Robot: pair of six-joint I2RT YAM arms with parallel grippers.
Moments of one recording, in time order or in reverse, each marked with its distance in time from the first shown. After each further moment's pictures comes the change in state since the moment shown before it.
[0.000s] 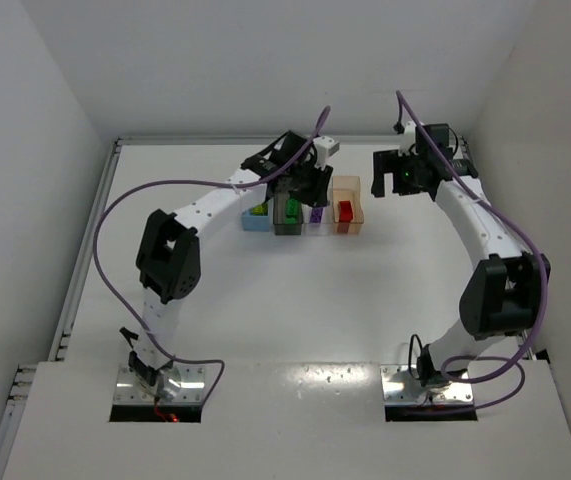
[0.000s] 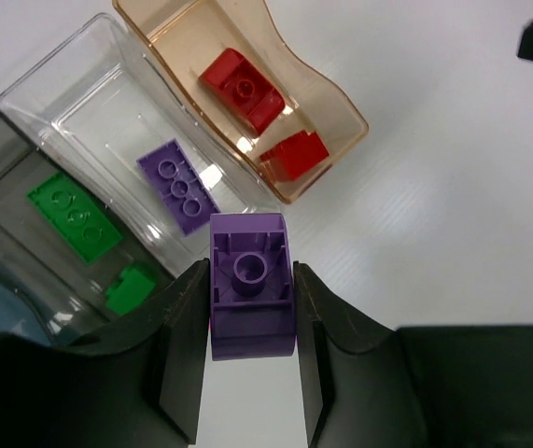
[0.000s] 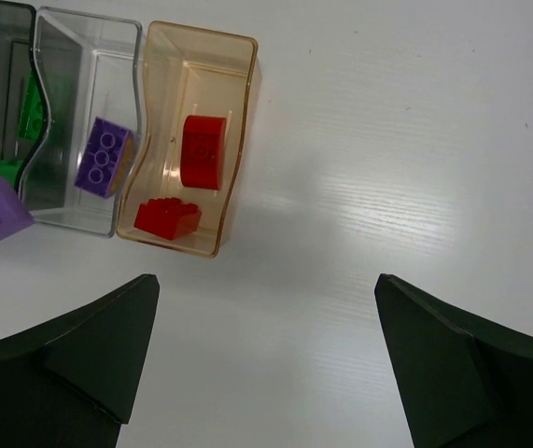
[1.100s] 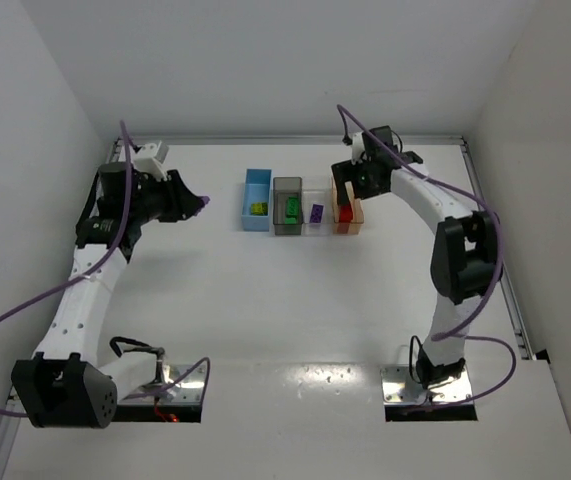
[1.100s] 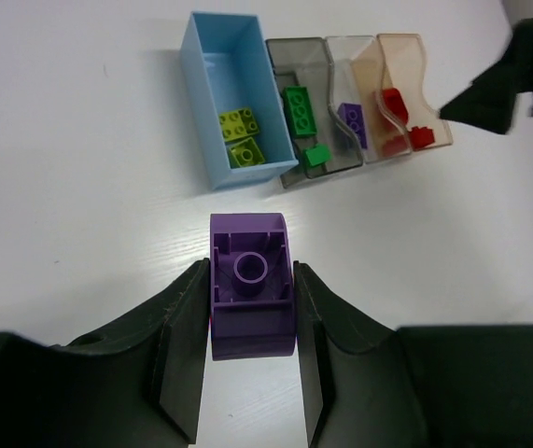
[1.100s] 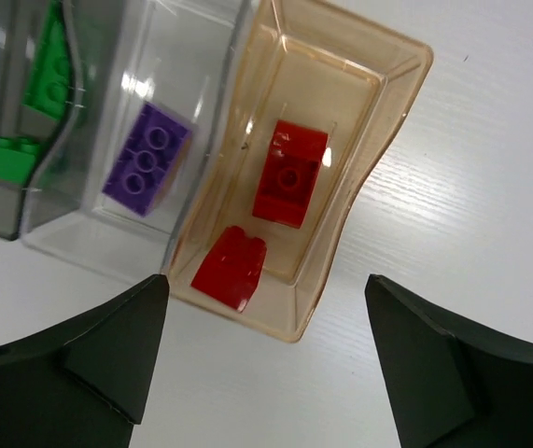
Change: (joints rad) left arm 0.664 -0.939 -0.800 0.092 0.280 -0.108; right arm 0.158 0.324 0.139 0.005 0.006 -0.032
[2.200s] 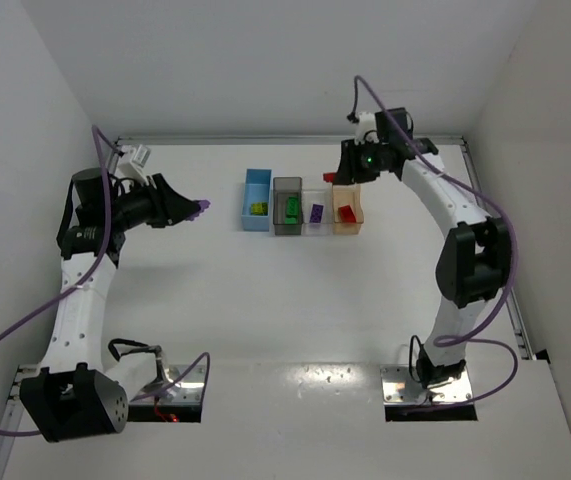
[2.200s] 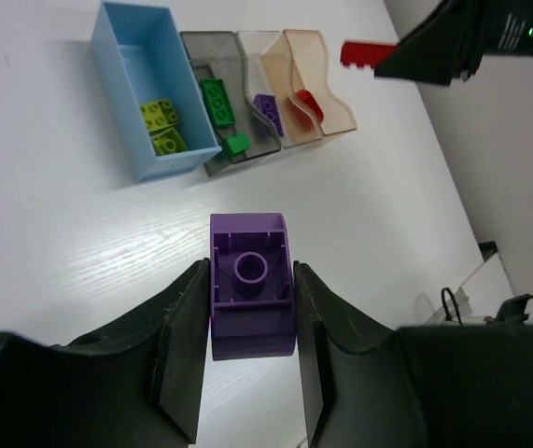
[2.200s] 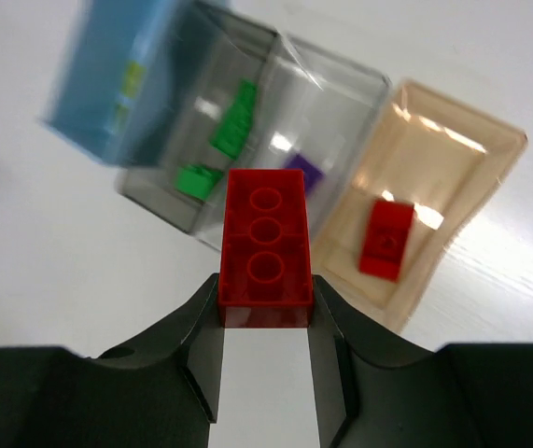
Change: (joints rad) left arm 0.142 -0.050 -0.027 -0.002 0.316 -0.073; right arm -0.050 -0.068 0.139 -0.027 -0.344 0.109
